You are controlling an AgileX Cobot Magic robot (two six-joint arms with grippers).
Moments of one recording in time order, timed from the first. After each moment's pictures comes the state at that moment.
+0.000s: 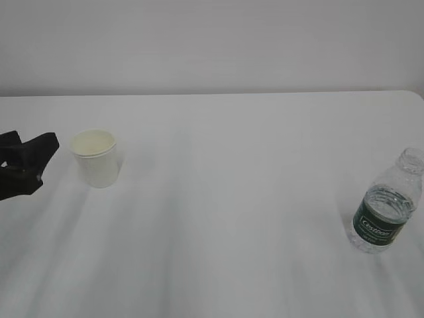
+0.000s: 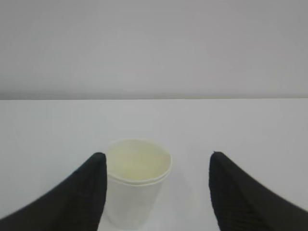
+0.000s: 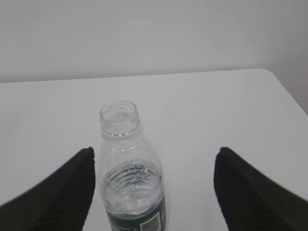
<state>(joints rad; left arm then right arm) -0.26 1.48 -0.23 0.03 -1.06 -0.20 0.04 0.77 0.00 -0.02 -0.48 0.06</state>
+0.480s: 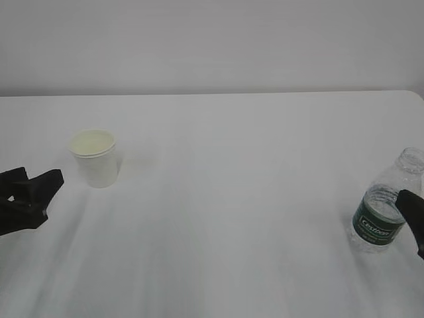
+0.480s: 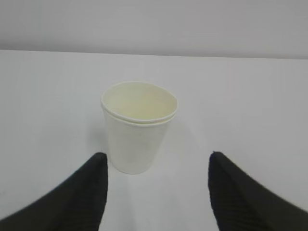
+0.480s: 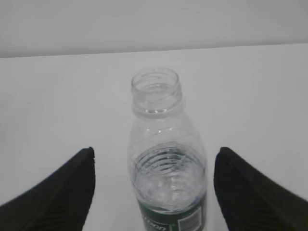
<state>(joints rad) -0.26 1.61 -0.16 0.03 -1.14 -0.21 0.04 1.20 0.00 -0.16 -0.86 0.16</state>
